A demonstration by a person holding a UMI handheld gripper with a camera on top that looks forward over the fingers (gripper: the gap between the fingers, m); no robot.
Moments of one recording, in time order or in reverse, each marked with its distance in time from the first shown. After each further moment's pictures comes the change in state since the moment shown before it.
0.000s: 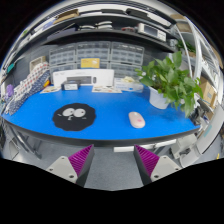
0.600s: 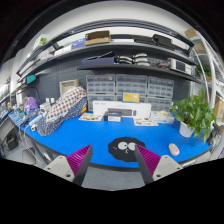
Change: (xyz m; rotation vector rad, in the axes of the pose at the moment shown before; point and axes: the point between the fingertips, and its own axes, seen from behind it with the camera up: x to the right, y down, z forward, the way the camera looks) arm -0.209 -0.124 -0.108 0.247 -0.230 -0.031
